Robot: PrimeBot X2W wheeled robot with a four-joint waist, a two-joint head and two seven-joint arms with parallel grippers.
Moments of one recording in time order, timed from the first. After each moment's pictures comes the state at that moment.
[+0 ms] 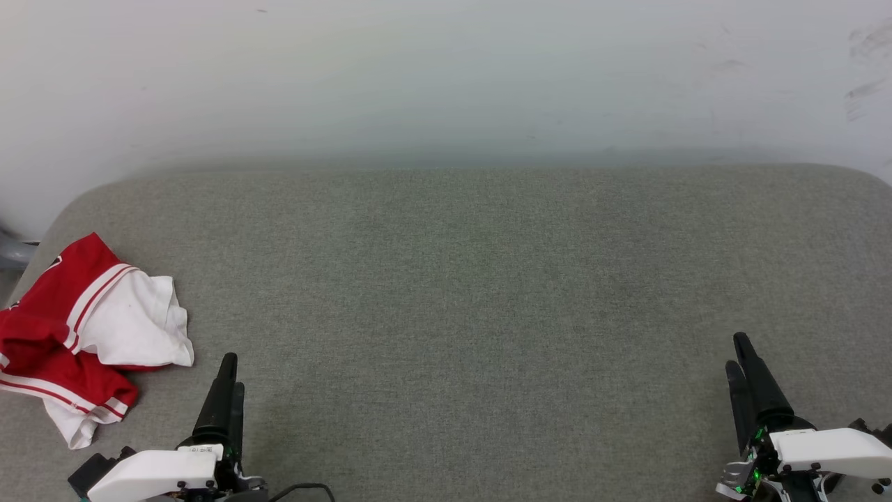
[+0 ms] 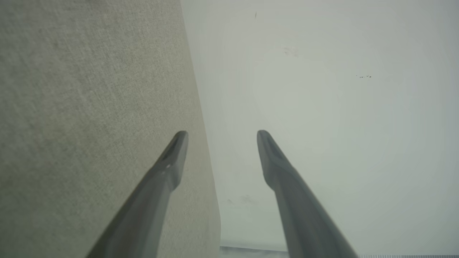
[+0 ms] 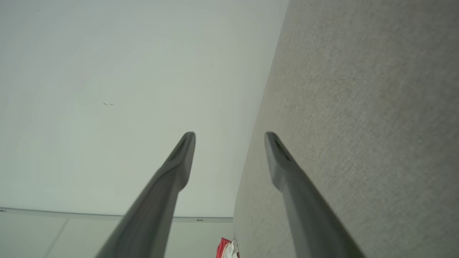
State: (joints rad) left arm -0.04 0.05 0.12 0.27 -1.52 -0.13 0.04; right arm -0.06 -0.05 -0.09 0.28 1.49 0.13 0.04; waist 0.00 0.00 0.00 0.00
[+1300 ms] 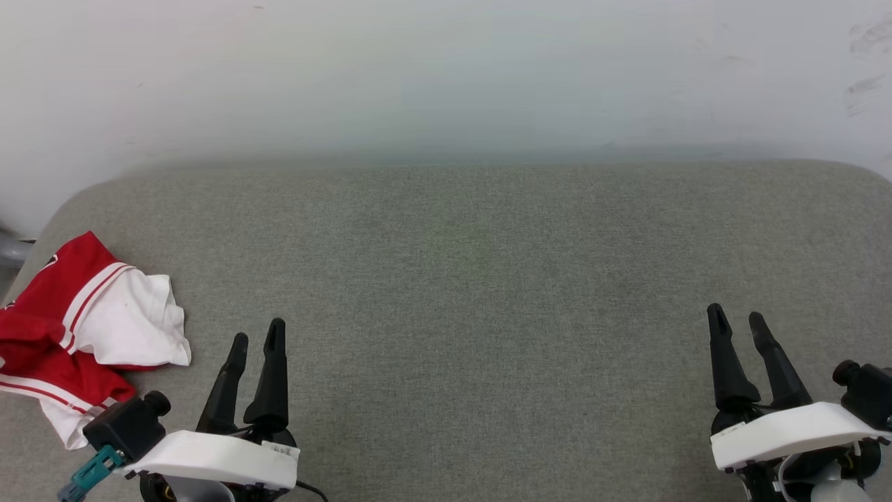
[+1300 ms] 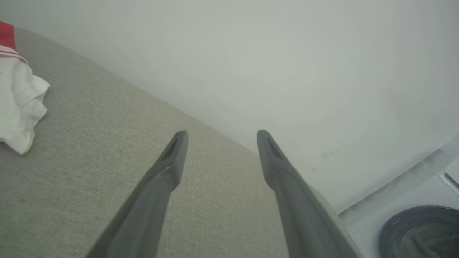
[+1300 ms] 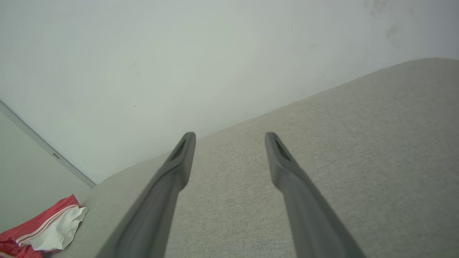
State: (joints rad) left arm 0.02 0.05 0.01 0.01 -0.72 -0.13 -0.10; right arm -0.05 -0.05 -0.06 0.12 0.53 0.13 -0.10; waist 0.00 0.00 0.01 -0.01
